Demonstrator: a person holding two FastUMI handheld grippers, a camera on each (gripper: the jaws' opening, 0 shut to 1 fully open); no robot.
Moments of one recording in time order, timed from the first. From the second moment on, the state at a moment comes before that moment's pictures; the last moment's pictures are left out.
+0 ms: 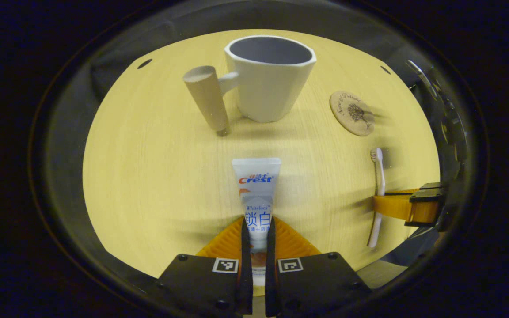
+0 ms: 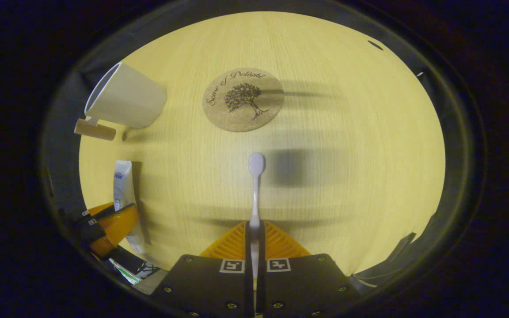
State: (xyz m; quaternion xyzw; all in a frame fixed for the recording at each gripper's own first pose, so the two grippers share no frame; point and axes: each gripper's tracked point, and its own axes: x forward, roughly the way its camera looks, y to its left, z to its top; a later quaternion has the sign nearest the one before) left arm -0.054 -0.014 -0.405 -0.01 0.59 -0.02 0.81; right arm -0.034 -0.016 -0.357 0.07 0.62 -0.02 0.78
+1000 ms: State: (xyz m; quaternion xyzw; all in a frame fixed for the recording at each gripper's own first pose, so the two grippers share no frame) left arm 0.082 -0.010 -0.188 -0.01 0.42 -0.05 0.91; right arm -0.038 -0.016 -0.357 0.09 0.60 -0.02 0.79
